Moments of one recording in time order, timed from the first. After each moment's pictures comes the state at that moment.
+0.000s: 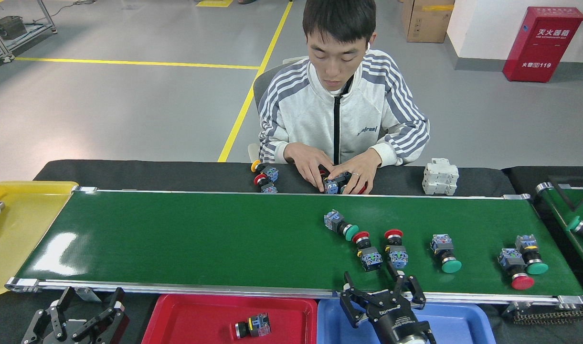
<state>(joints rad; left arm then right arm) 0.26 0.15 0.32 -1.69 -1.38 -0.32 0.02 -0.03 0.07 0.28 -1.49 1.46 0.02 0.11</state>
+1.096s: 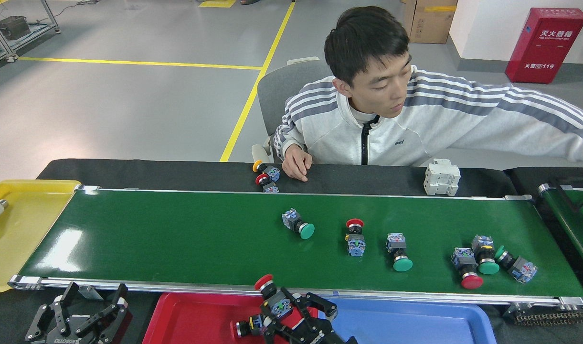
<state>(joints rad) 0.20 0.15 0.24 -1.70 -1.38 -0.32 0.01 0.04 0.05 0.60 -1.68 1.50 -0.19 0.14</state>
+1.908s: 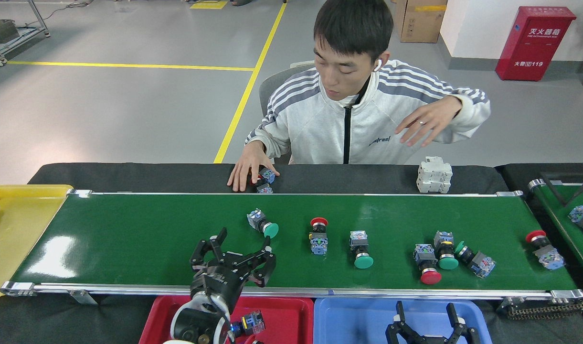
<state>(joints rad) -0.20 -0.15 -0.22 -1.49 -1.69 0.02 -0.36 0.25 0.05 0.12 -1.71 1.46 0.20 -0.11</state>
